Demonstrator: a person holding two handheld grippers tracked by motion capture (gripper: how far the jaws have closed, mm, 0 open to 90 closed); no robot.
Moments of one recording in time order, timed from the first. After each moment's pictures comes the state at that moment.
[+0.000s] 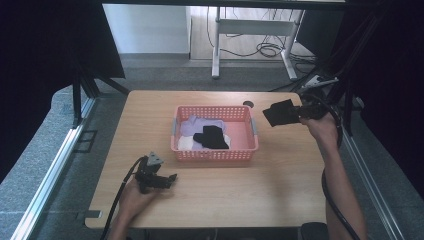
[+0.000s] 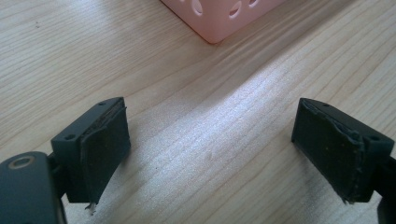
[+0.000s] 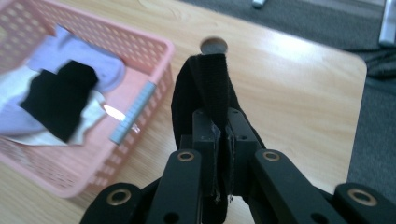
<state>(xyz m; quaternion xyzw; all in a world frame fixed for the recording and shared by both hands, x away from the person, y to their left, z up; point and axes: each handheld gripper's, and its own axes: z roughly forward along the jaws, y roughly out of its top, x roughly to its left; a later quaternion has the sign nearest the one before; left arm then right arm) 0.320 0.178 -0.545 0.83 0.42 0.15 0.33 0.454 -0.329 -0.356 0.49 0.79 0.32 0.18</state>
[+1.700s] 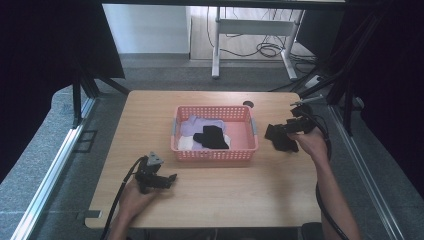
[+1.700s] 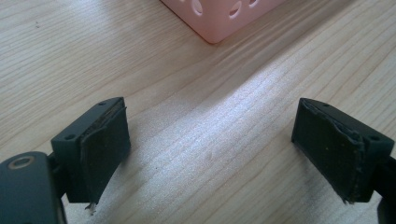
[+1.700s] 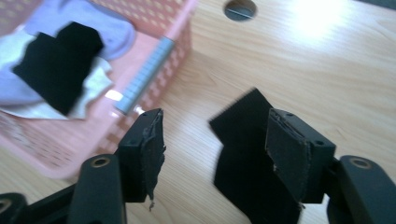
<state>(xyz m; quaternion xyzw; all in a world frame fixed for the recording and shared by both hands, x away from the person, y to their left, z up) 0.320 0.178 -0.545 0.83 0.42 0.15 0.33 0.448 -0.313 -0.408 0.48 0.81 0.31 0.15</state>
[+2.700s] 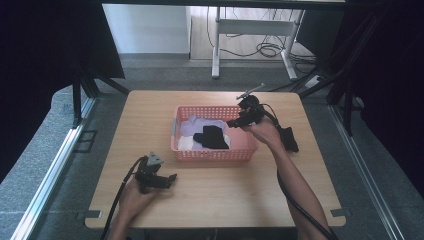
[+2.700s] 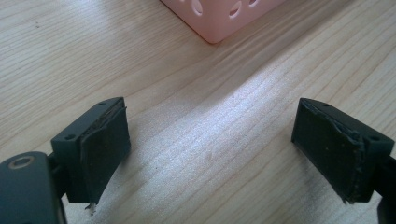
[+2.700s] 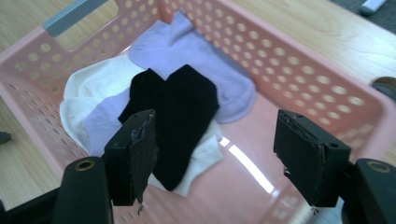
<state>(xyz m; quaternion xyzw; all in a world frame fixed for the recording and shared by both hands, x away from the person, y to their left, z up) 0.320 0.178 -0.545 0.83 0.42 0.15 0.33 0.478 -0.166 -0.408 0.36 0.87 0.32 0.10</state>
